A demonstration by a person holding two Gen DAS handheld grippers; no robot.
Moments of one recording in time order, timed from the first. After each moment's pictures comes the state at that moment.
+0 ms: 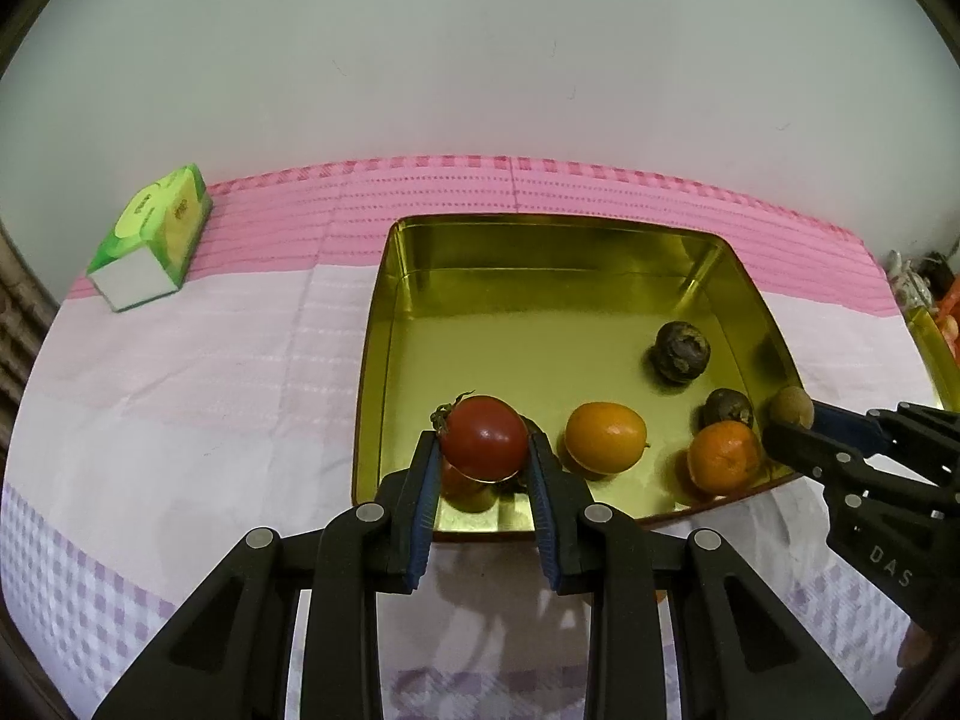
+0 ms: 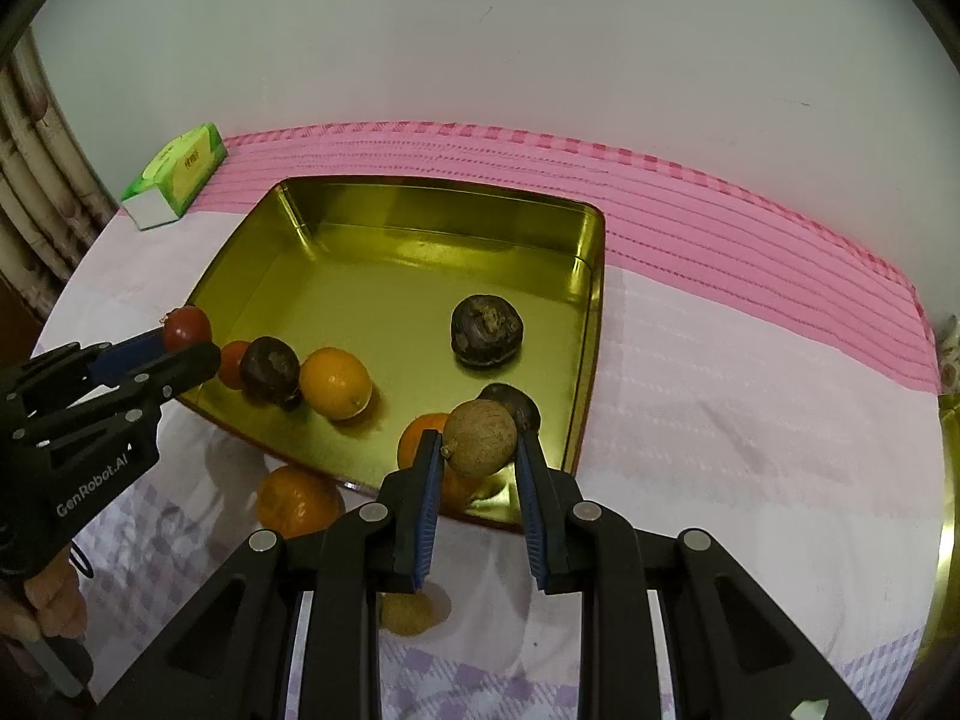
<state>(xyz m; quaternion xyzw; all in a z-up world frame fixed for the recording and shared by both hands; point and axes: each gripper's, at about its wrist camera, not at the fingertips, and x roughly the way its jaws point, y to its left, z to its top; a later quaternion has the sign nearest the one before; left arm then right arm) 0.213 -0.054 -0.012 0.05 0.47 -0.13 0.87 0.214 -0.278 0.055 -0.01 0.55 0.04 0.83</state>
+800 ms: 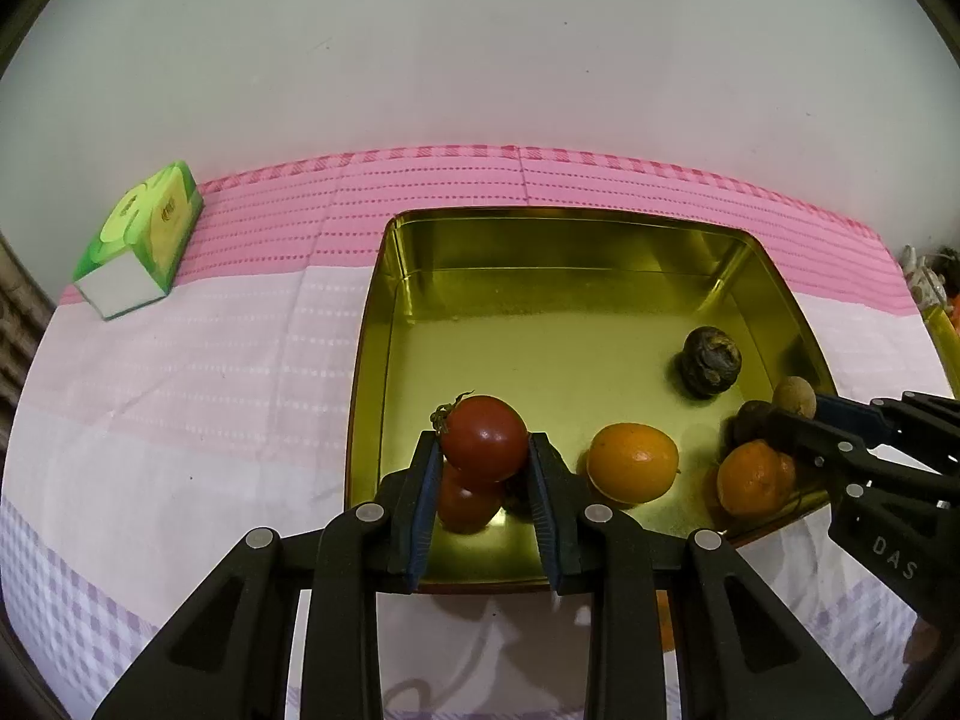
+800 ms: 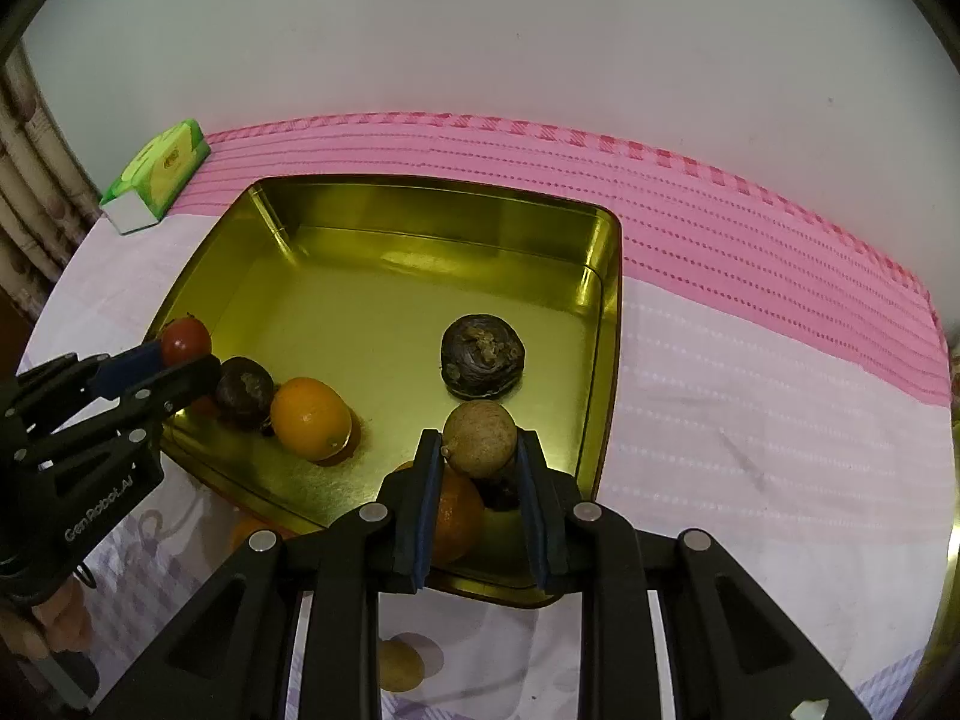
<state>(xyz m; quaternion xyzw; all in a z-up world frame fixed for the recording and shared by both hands) 0.231 -0.061 -0.026 0.05 0.47 -0.12 0.87 0.235 -0.280 0.040 -0.01 0.56 0.04 0.83</state>
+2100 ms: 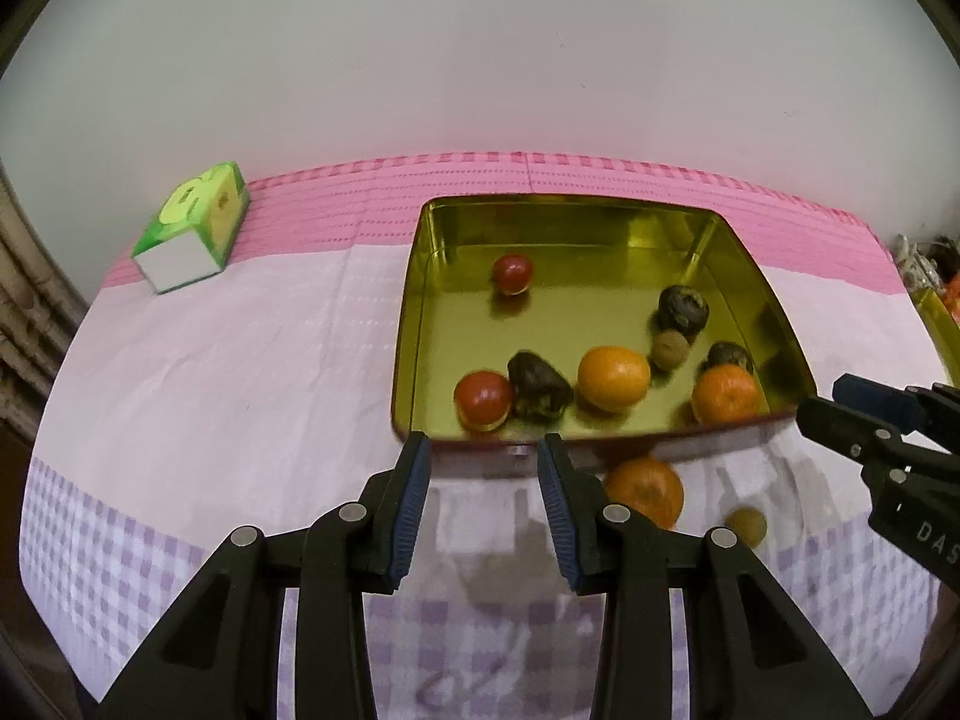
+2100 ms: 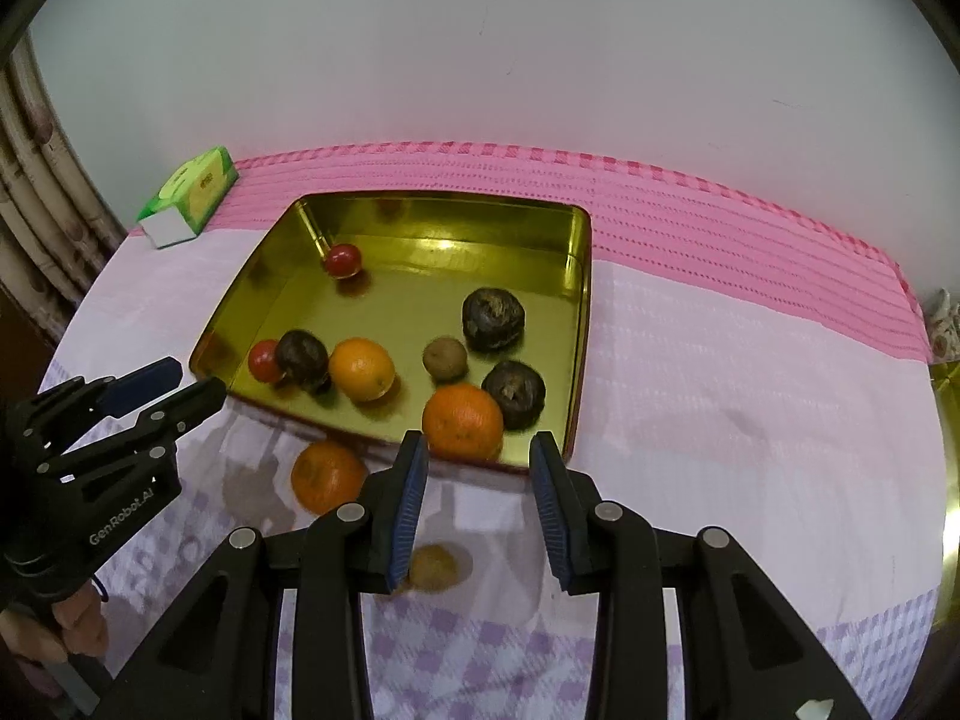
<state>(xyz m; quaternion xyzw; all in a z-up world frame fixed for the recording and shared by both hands) 0.167 -0.043 -0.002 0.06 0.46 -0.10 0.88 0.172 -0.277 0.077 0.01 0.53 0.03 0.85</state>
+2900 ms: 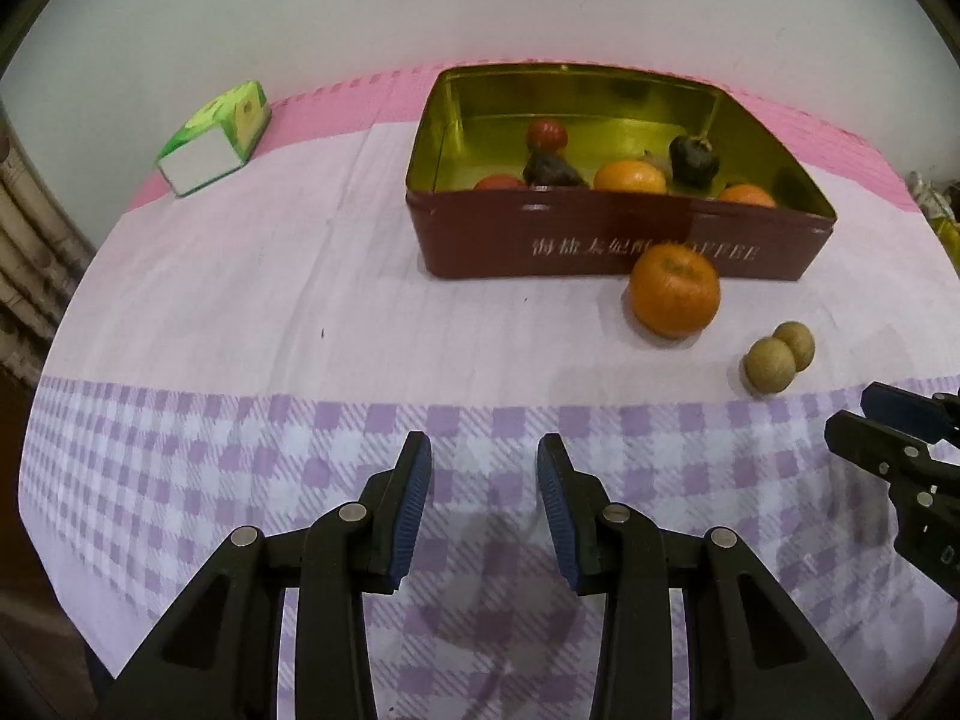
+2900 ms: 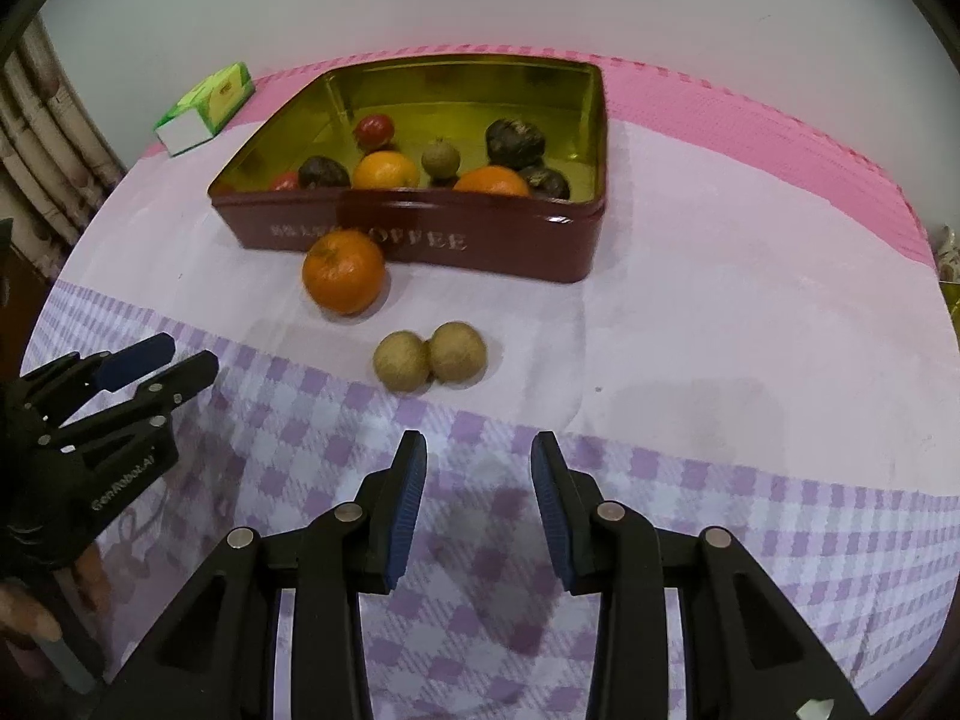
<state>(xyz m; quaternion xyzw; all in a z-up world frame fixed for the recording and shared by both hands) 0.102 -0.027 -0.056 0.09 0.50 -0.08 0.86 0.097 -0.264 0.030 0.01 0.58 0.04 0.81</state>
